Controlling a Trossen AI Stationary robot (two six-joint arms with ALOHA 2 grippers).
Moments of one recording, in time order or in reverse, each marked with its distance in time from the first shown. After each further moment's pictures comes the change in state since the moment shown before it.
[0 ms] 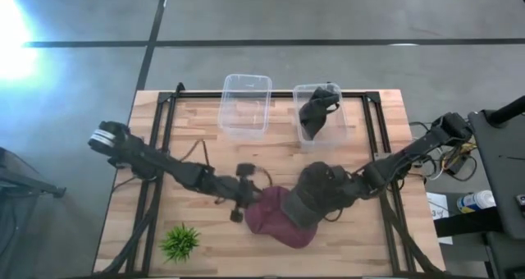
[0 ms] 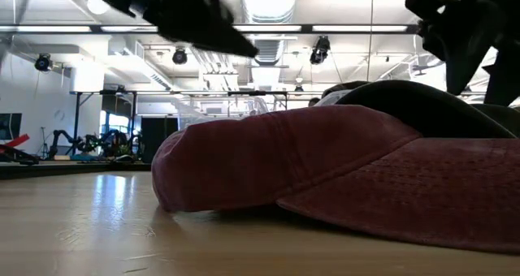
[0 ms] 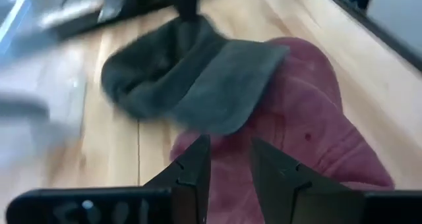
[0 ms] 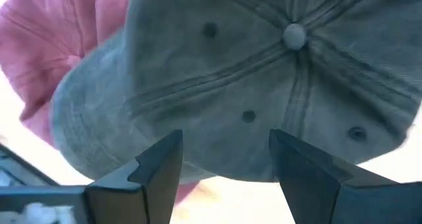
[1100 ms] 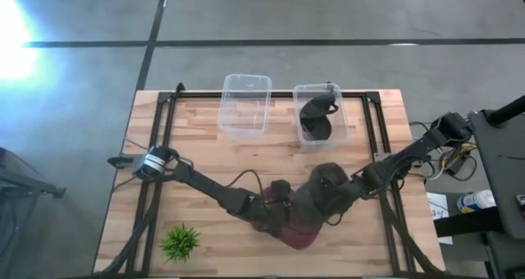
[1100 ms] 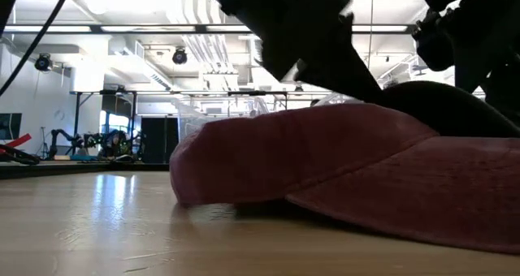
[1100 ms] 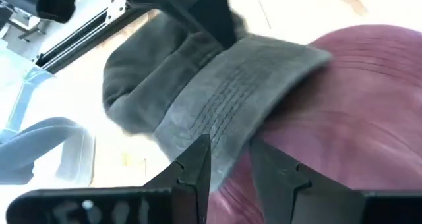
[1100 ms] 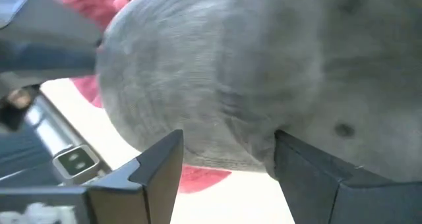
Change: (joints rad) left arm -0.038 0.534 0.590 -0.193 -0.277 0.099; right arm 0.000 -0.003 -0.125 0.311 -0.089 -0.189
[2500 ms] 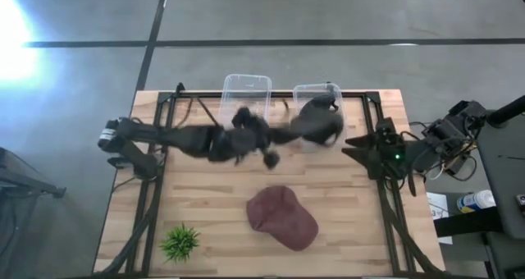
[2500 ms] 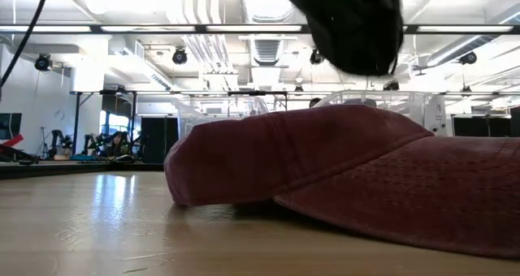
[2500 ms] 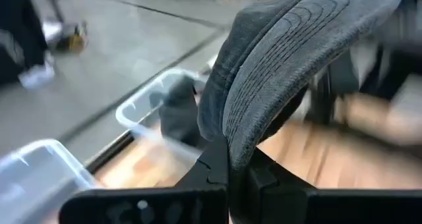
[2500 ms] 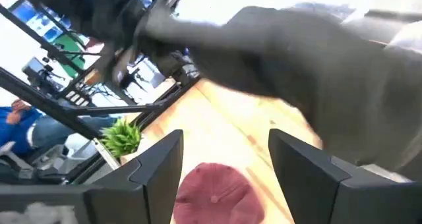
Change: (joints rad) left arm 0.261 -0.479 0.119 -0.347 -0.158 -0.534; right arm 0.102 -0.411 0.534 -0.537 0.725 -0.585
